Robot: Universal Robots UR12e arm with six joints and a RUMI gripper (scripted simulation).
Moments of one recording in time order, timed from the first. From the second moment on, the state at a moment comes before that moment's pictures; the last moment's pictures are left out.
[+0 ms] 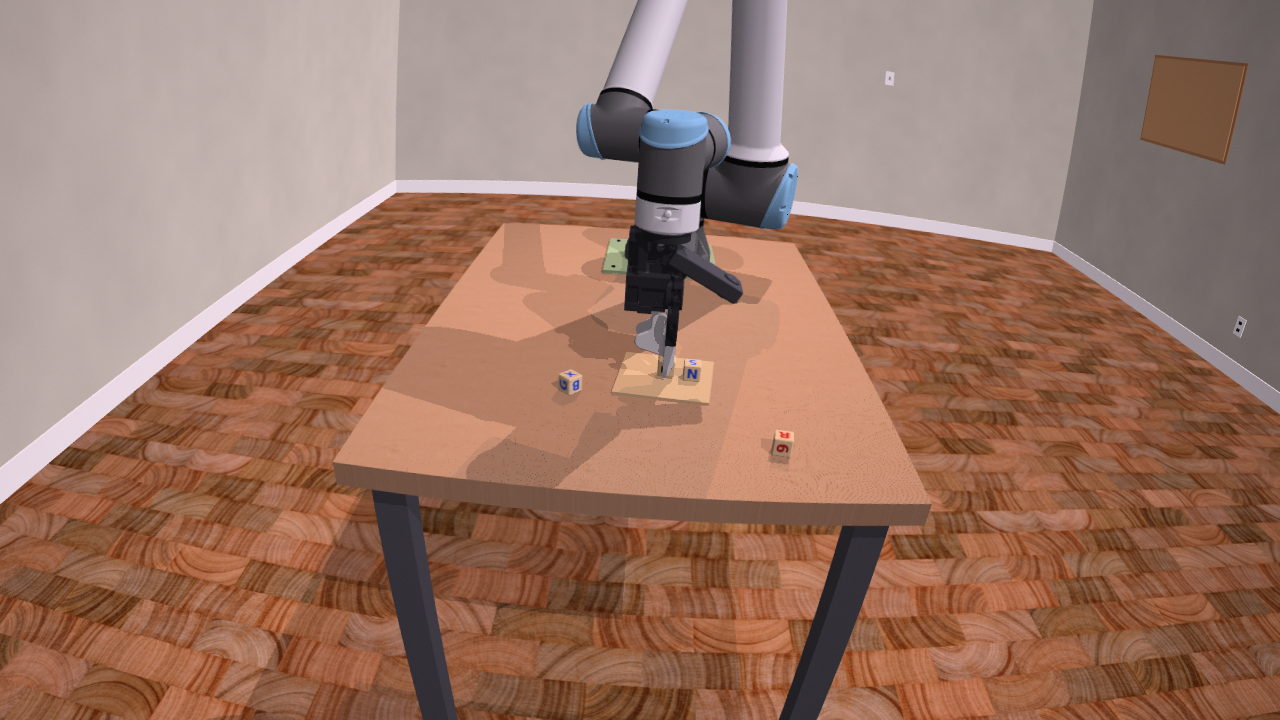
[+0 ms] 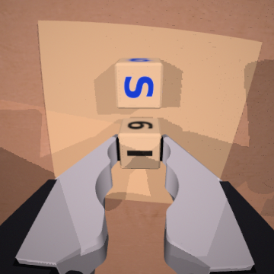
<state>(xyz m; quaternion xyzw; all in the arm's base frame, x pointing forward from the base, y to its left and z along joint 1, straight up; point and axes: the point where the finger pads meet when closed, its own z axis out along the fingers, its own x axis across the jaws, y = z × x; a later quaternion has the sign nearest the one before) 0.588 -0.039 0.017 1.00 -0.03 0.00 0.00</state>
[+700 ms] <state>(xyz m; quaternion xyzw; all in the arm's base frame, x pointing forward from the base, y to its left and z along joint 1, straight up) 0.588 -0.039 0.013 1.00 -0.03 0.00 0.00</state>
